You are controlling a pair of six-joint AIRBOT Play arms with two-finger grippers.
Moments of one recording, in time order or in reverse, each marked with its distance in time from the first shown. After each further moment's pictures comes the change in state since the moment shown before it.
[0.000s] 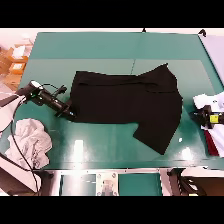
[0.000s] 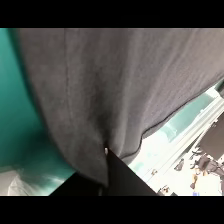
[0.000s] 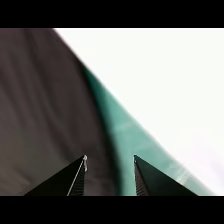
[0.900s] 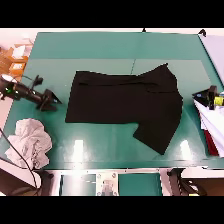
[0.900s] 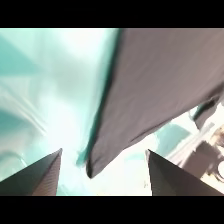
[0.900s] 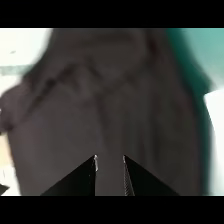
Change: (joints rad) left arm 0.241 -0.001 0.137 -0.008 -0.104 -0.002; right arm 0.088 0.006 0.201 0.190 0.070 -0.010
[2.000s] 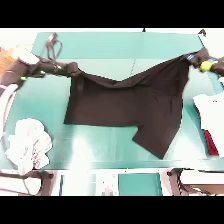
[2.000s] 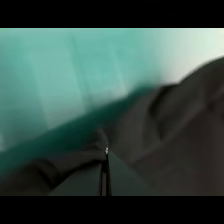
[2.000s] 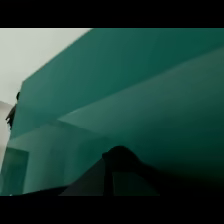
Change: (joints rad) left arm -0.412 0.226 0.060 -0.153 0.710 0.093; right arm 0.392 -0.010 0.188 0.342 -0.394 -0.141
